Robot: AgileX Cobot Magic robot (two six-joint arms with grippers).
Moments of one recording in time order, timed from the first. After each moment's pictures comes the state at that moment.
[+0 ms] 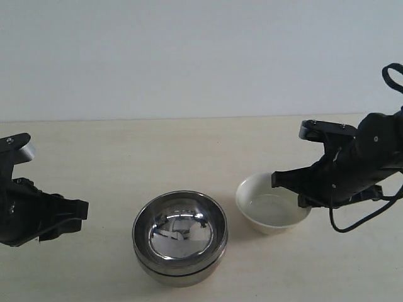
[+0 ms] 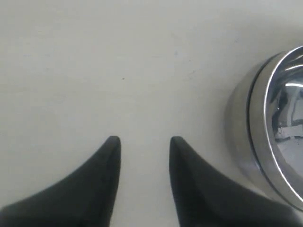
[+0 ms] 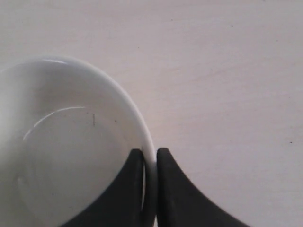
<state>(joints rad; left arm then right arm) -0.28 1.41 -0.59 -0.63 0.25 0.34 0.30 1.80 -0.92 0.20 0.25 0.13</state>
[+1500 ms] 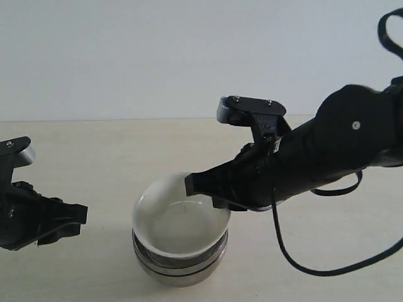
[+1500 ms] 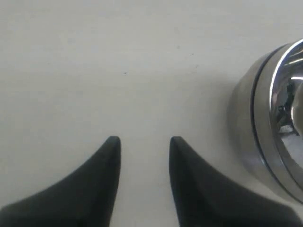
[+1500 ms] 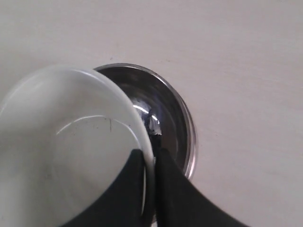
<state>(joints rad) -0.28 1.41 -0.57 -0.63 0.25 0.35 0.68 1.56 -0.92 0.41 0.33 0.02</state>
